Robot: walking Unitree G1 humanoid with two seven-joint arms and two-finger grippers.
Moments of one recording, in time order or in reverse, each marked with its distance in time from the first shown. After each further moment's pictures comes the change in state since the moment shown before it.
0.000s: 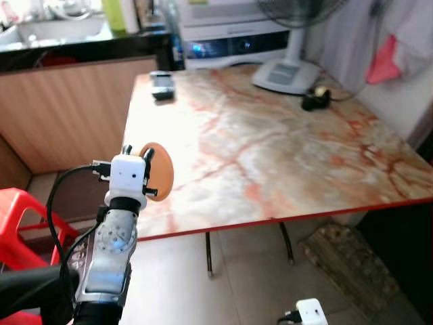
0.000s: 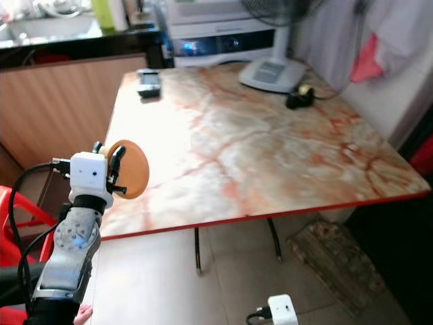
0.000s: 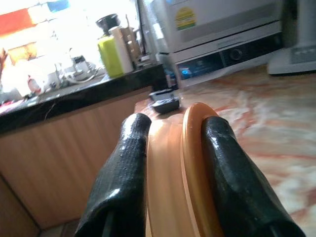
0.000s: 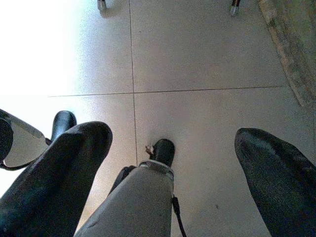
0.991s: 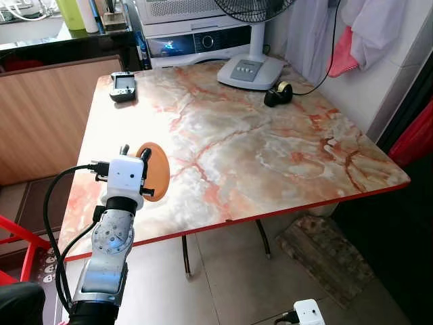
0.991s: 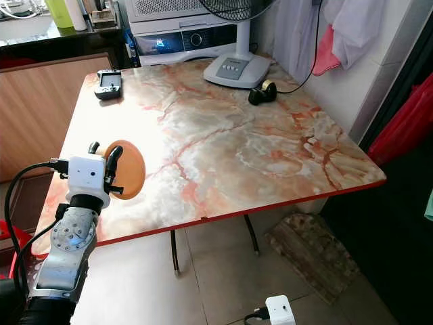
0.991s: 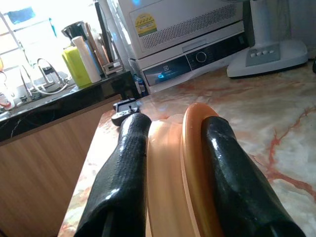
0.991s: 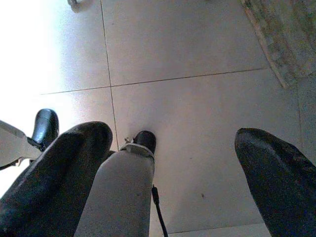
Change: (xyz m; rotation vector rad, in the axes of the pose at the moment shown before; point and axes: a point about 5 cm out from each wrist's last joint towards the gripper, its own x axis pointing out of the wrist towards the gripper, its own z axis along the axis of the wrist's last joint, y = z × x) left arm 0.001 0.003 -0.001 0.048 -0.001 -0.006; right arm 0.000 0.003 -0.001 -0.006 0.004 0.009
